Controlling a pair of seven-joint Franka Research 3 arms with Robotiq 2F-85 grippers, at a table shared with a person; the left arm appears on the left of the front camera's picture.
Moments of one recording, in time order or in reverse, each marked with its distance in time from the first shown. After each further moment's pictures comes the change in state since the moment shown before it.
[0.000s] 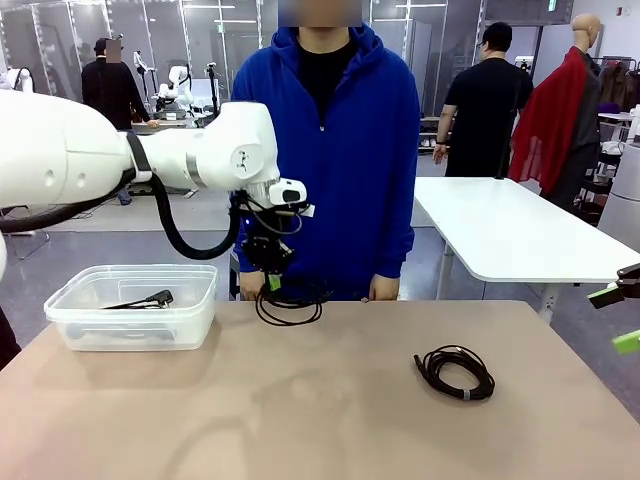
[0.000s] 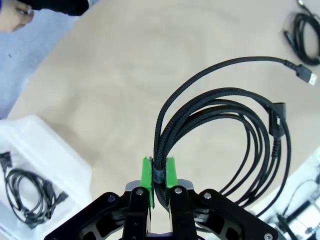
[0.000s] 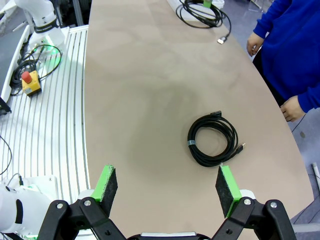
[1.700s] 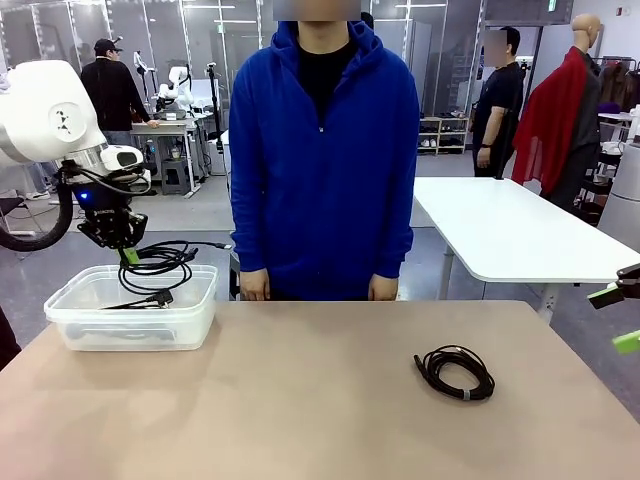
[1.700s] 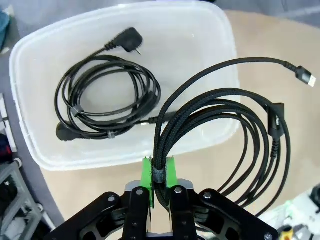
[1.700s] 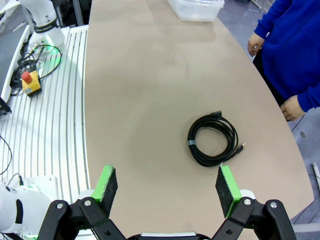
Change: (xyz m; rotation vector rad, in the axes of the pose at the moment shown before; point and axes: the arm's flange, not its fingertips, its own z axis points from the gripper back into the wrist) left arm -0.193 0.202 0.062 0.007 -0.139 0.598; right arm 0.000 0.000 0.000 0.000 0.000 -0.001
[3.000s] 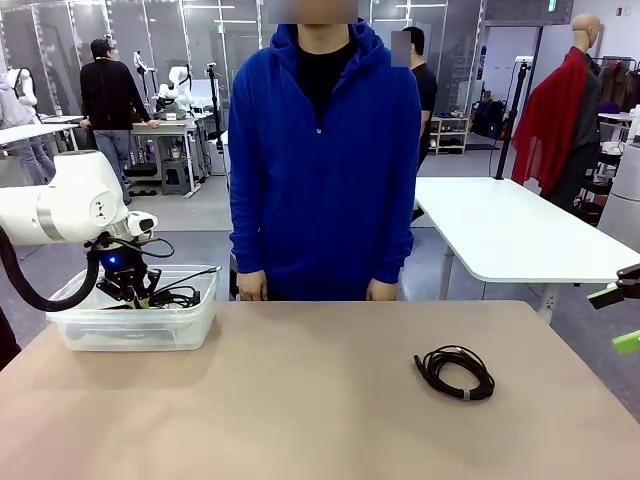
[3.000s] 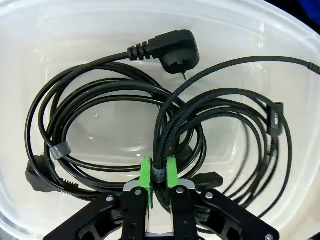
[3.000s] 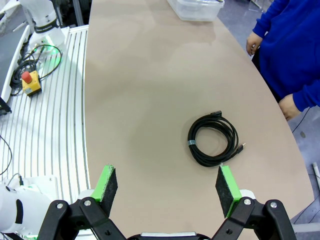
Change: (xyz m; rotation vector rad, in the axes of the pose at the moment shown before) left arm 0.019 0.030 -0.140 0.042 0.017 0.203; right arm 0.000 0.000 0.000 0.000 0.000 -0.001
